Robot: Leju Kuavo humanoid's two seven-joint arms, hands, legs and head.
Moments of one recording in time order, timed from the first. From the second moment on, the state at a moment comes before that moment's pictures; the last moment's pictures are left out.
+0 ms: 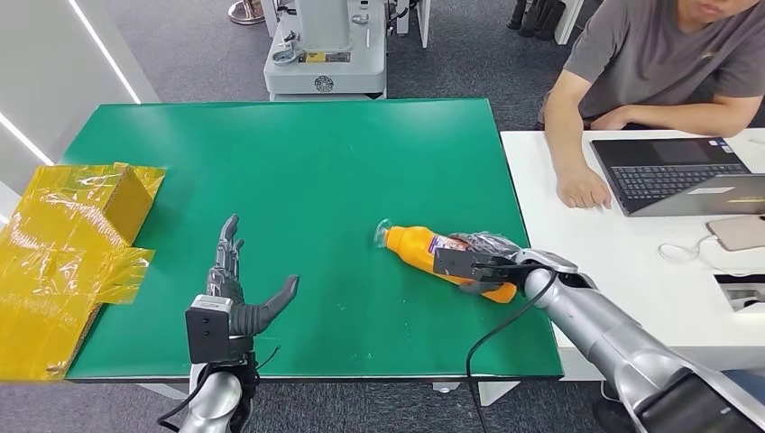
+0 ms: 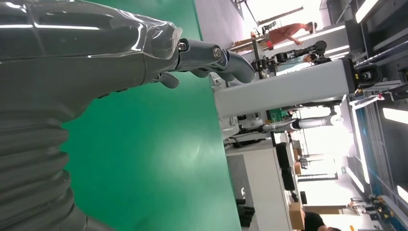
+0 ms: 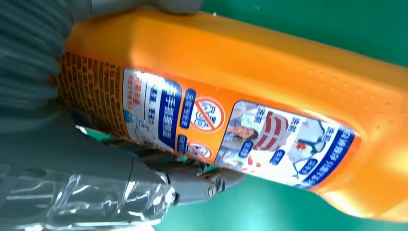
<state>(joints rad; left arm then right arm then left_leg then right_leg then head) -0.09 -0.17 -0.33 -1.29 -0.25 0.34 -0.44 -0.76 -0.28 0.89 -0.75 0.33 0.25 -0.26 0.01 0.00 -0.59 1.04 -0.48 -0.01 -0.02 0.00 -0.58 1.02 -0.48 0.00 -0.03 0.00</state>
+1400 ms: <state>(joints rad) -0.19 -0.16 -0.32 -1.29 0.06 -0.01 -0.47 -0.58 -0.06 0.69 -0.95 0.30 -0.12 -0.59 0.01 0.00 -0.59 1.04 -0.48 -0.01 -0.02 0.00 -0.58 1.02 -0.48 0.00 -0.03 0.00</state>
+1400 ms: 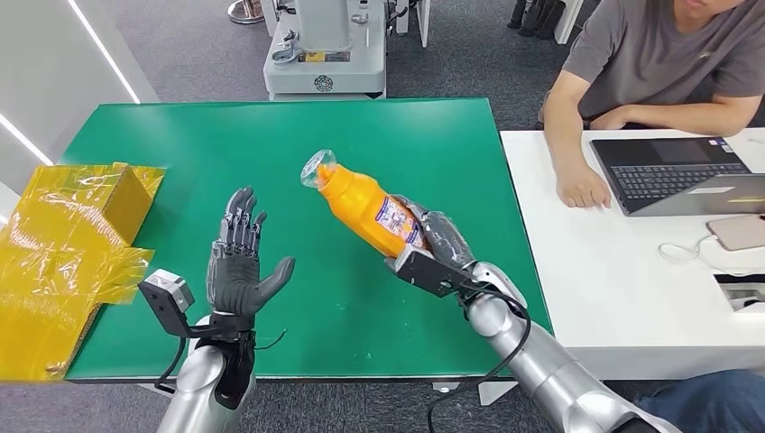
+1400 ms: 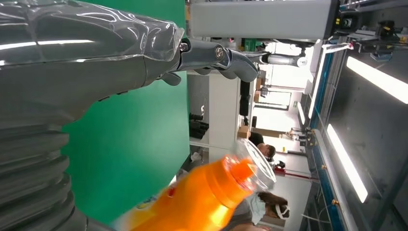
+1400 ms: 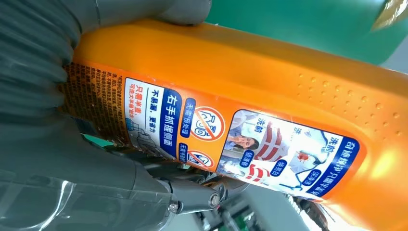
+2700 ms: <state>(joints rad) -0.23 -0.16 -0.32 -1.24 0.12 -0.05 -0.44 -0.65 0.01 0.79 -0.80 0.36 0.13 -0.65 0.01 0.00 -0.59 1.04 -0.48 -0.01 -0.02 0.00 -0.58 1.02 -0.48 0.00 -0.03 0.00</state>
